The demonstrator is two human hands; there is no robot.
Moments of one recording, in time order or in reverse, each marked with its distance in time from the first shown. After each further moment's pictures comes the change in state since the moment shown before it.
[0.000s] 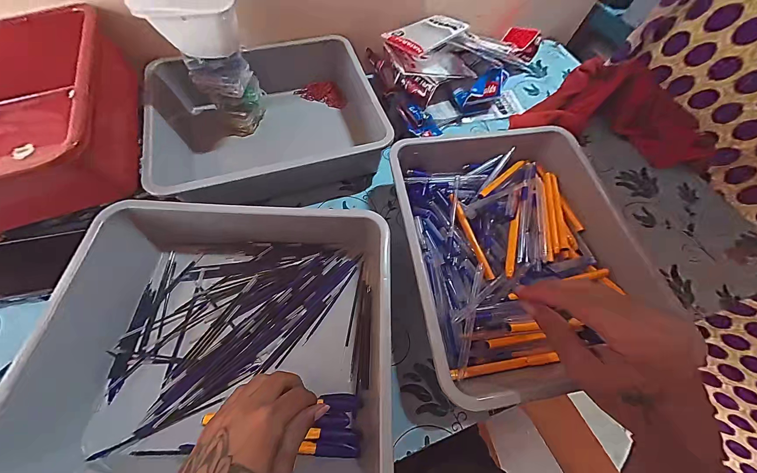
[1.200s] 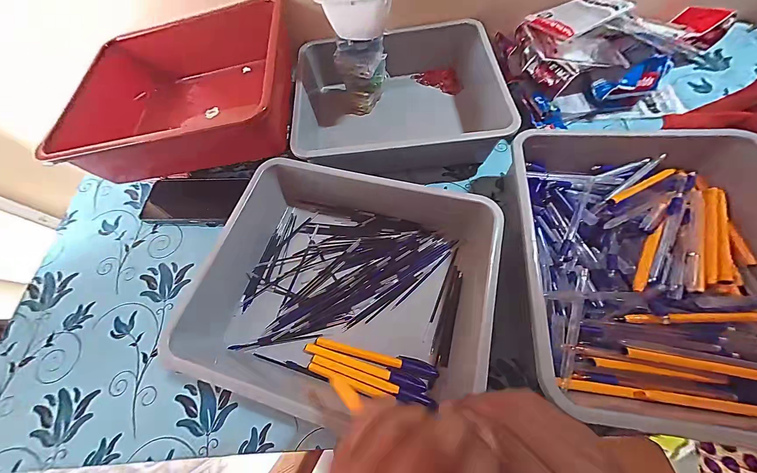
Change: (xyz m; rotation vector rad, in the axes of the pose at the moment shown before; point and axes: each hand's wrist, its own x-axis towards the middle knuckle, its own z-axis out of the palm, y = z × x) left_hand -0.023 0.085 -0.003 -0.173 0.613 0.110; right_hand -0.016 -0.116 0.037 0.484 -0.342 -0.302
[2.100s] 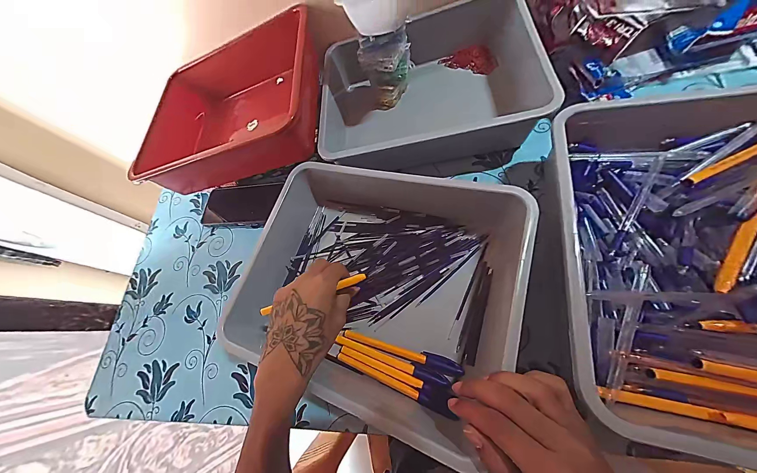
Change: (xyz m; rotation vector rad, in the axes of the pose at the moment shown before) left_hand 0.042 -0.122 -0.037 0.601 -0.330 -0.378; right_hand -0.010 0.023 0.044 -0.019 0.141 -0.005
